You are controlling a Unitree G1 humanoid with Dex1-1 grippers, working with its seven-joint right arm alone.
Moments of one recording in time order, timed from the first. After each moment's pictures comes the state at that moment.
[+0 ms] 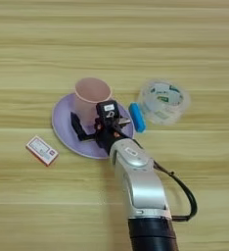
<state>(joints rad) -0.08 -0.20 -0.08 -0.04 0.10 0.36 0.31</state>
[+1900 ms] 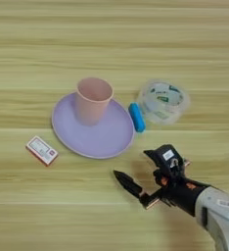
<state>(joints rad) 0.35 -0.58 -0.27 -0.30 0.22 0.42 0.82</state>
